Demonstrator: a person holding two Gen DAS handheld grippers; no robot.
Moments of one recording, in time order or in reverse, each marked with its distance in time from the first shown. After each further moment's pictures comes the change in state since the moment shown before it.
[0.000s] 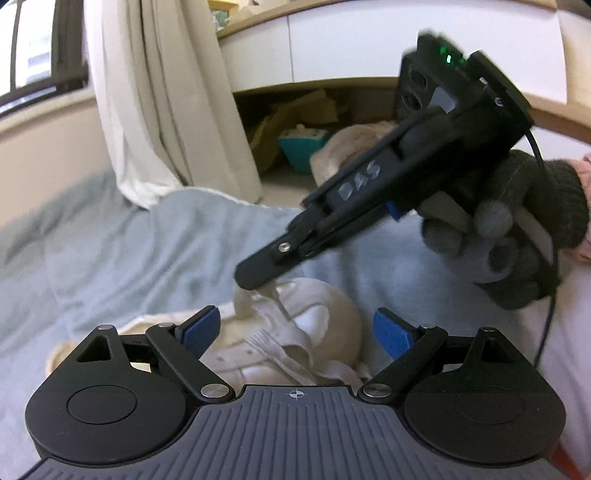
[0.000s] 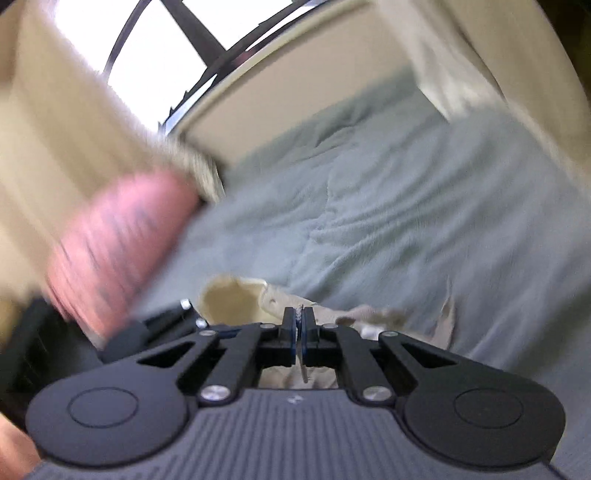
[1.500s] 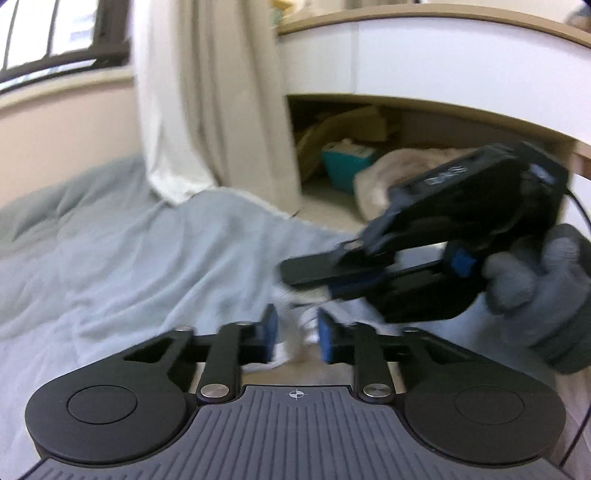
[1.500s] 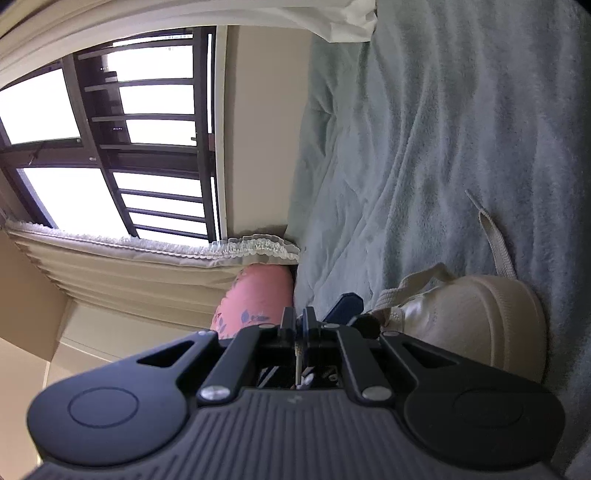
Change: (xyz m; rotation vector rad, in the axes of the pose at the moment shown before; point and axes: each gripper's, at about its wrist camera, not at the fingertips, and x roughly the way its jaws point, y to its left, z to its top) left arm 0.021 0.033 0.021 -0.132 -0.033 0.052; right arm 0.026 -0.064 0.003 0.504 -0.054 0.324
